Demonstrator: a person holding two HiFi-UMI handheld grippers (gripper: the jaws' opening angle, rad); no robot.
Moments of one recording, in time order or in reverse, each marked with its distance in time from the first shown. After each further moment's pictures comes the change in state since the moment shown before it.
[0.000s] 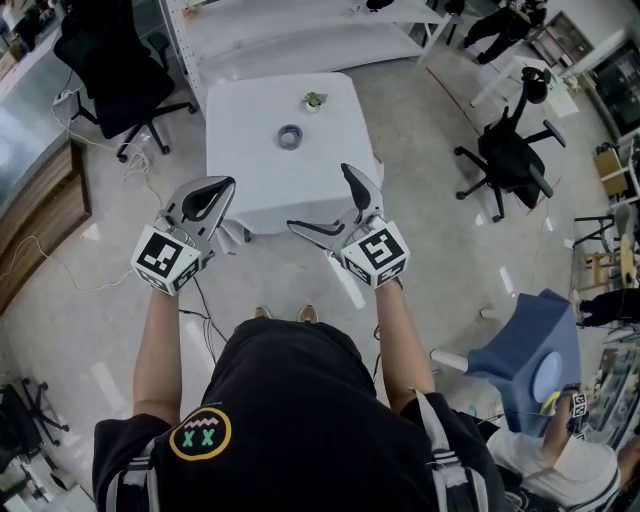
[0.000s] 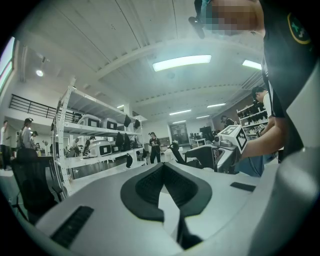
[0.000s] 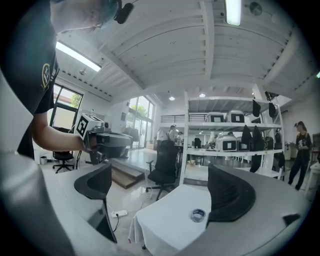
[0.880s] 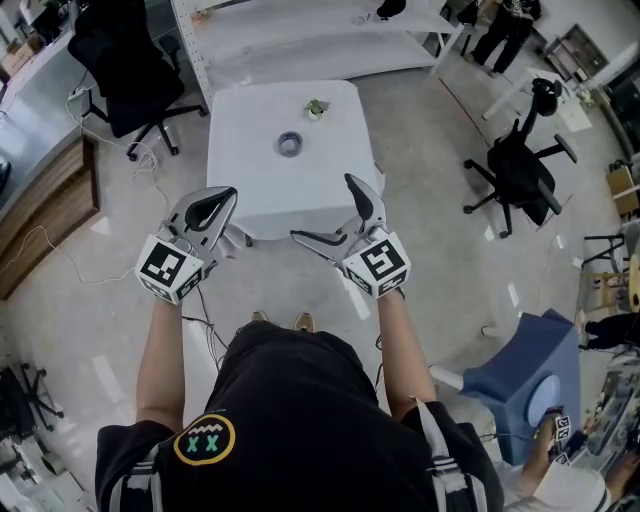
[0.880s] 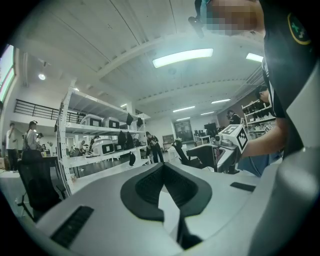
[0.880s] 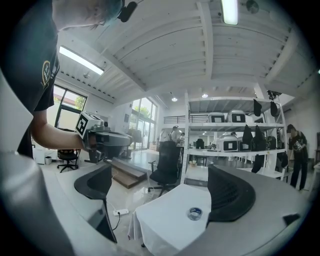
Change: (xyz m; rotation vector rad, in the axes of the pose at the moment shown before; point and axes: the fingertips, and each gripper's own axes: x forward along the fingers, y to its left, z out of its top) left arm 0.032 -0.036 0.006 0.006 0.039 0.061; right arm -0.039 -0.031 -0.013 0.000 -0.012 0.043
